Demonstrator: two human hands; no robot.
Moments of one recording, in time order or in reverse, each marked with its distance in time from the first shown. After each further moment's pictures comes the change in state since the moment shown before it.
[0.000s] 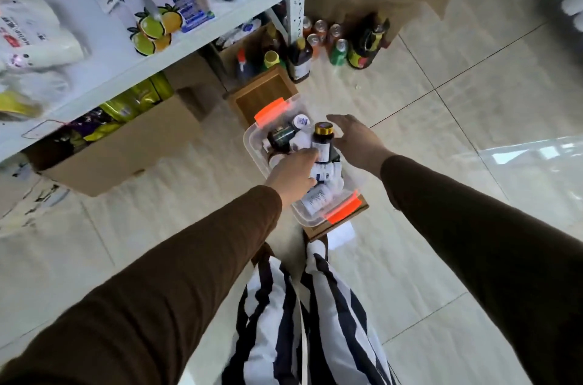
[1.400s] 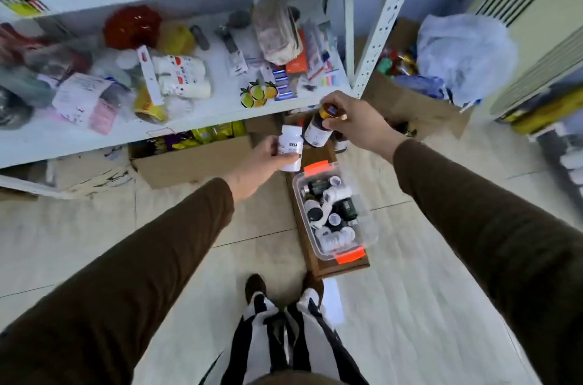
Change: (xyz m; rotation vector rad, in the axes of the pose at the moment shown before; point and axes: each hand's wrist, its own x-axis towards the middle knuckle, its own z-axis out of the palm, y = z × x) left_hand -0.152 -0.031 -0.176 -1.216 0.393 -0.221; right_hand -0.061 -0.216 -0.170 0.061 0.022 -0.507
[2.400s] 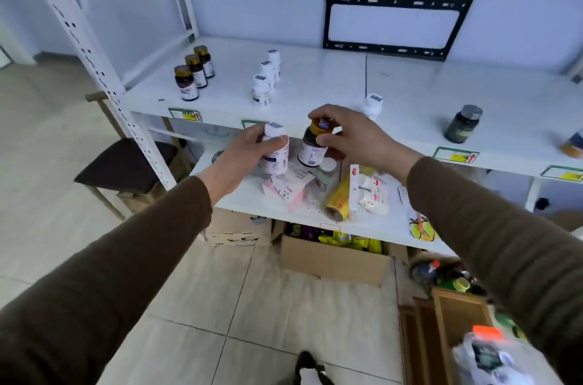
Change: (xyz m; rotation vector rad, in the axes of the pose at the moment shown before) left_hand -0.298 0.112 -0.510 -0.085 0.523 0.431; right_hand 0.128 -0.564 0.202 -0.147 -0.108 -0.679
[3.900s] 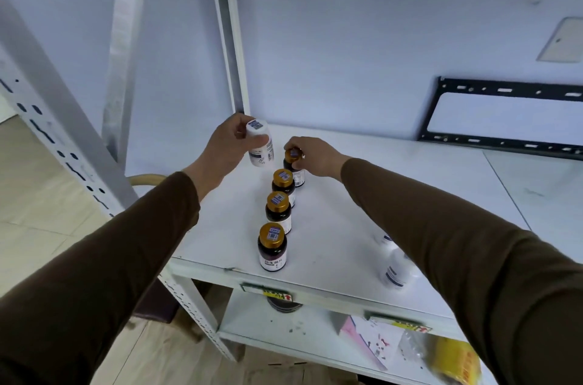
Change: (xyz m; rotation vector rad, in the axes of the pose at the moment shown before) left_hand 0.377 0.054 -0.374 0.229 0.252 0.137; right_hand 0.559 -0.002 0.137 -0.164 -0.157 0.143
